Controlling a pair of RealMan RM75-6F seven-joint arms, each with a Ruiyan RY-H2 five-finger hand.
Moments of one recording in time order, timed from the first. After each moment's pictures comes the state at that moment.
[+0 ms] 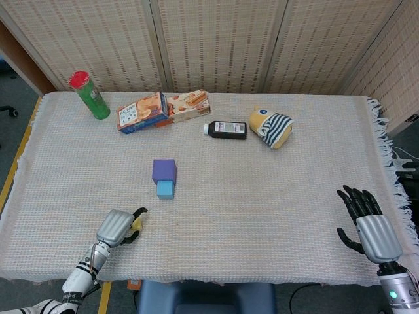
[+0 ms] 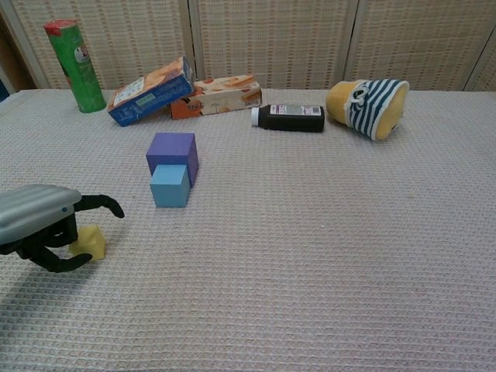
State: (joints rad) left arm -0.48 -1.51 0.02 -1.50 1.31 1.09 0.33; right arm 0.10 -1.10 0.00 -1.66 -1.59 1.45 -0.01
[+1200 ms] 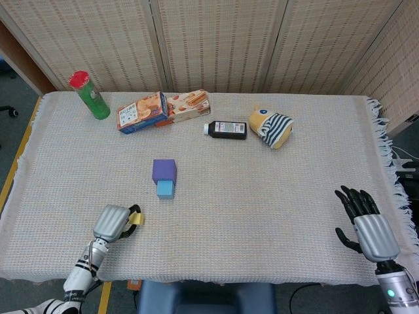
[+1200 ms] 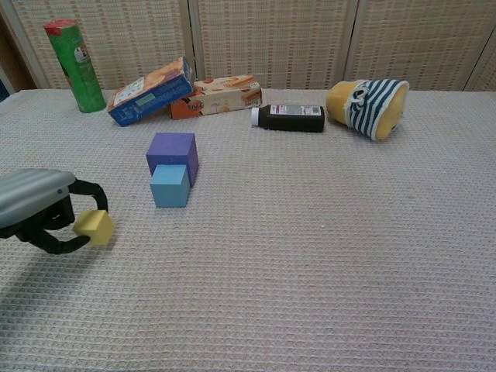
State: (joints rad) left arm -0.46 -1.54 -0.04 -1.50 1.30 1.14 0.36; right arm 0.11 -1.11 0.00 -1.65 -1.58 1.43 -0.02
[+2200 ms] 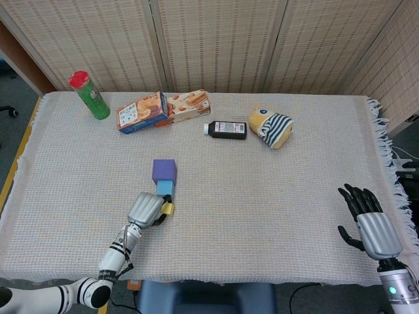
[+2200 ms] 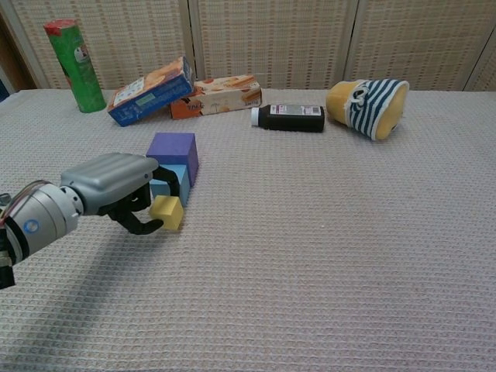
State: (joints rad) left arm -0.63 -1.70 -0.14 -1.43 1.18 1.02 0.50; right arm 0.11 -1.10 0.01 -1.65 -1.55 1.41 -0.01
